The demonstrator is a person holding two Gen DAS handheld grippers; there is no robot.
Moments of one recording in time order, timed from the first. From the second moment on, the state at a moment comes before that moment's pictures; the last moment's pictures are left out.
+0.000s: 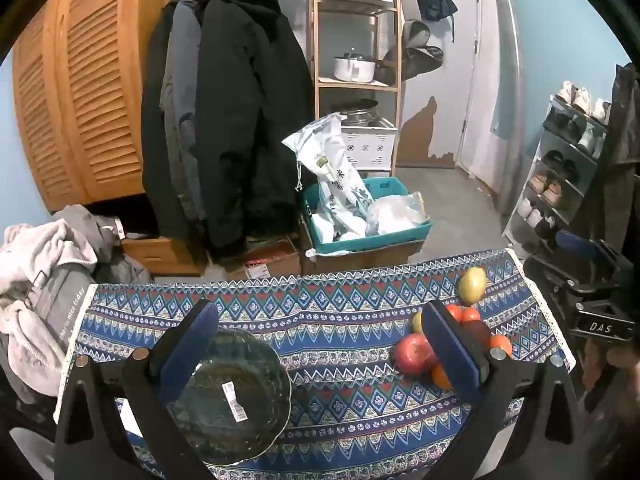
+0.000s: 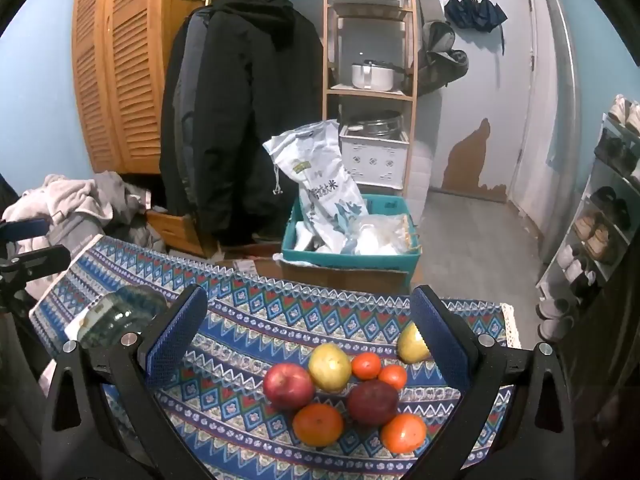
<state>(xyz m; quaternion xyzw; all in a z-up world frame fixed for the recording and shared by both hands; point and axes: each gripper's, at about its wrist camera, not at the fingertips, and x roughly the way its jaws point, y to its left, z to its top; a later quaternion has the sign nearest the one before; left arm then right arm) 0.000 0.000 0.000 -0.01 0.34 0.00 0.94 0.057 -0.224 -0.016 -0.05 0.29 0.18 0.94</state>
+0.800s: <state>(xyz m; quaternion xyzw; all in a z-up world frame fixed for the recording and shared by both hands) -0.002 -0.002 0.001 -0.01 0.34 0.00 0.94 0.056 -0.224 -0.016 -0.05 0.29 0.19 0.94</state>
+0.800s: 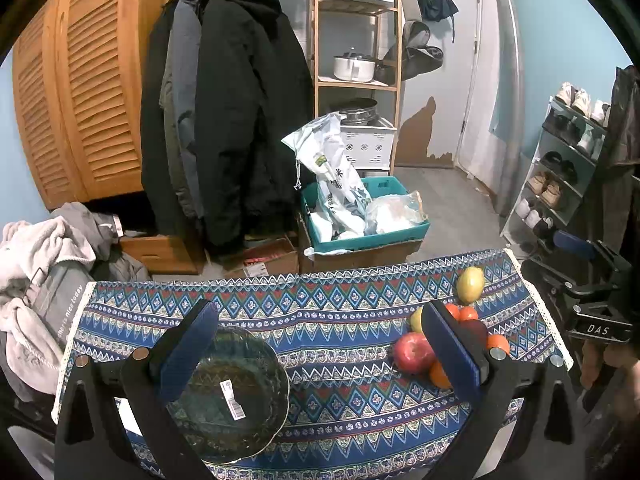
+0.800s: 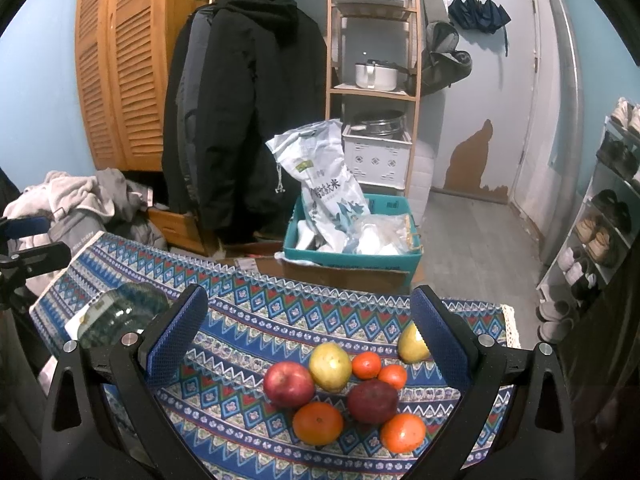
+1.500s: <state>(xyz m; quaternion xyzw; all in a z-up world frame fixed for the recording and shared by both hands) -0.003 -0.001 0.000 0.00 0.33 0.00 0.94 0.055 -0.224 -0.015 -0.05 0.29 0.19 0.94</state>
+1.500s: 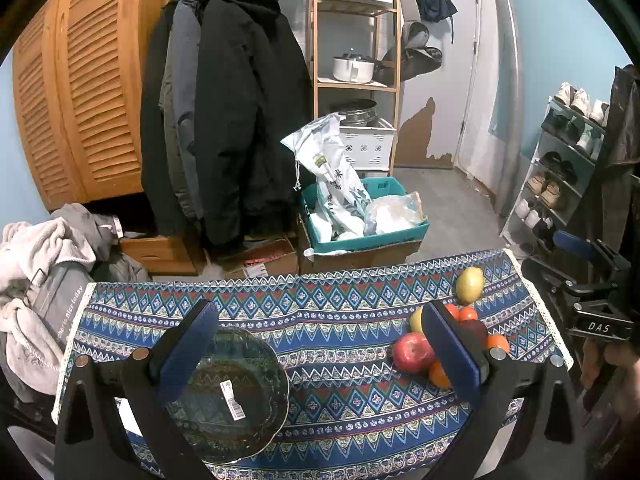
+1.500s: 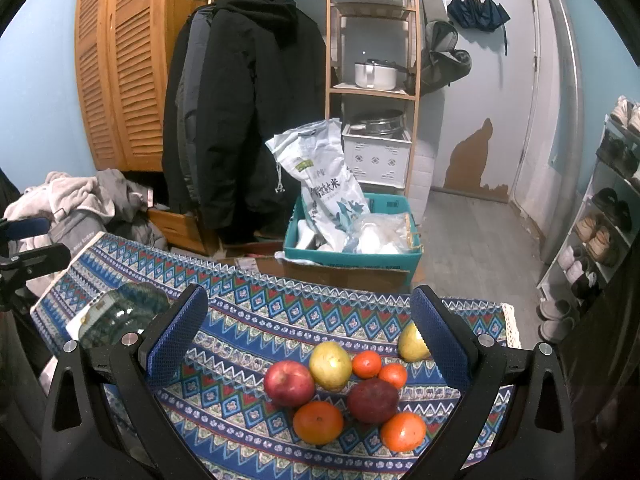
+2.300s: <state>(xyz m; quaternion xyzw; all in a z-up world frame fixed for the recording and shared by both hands) -0.003 -0.004 -0.004 0.00 0.34 0.00 0.94 0.055 -0.225 -0.016 -0.05 0.29 0.18 0.94</state>
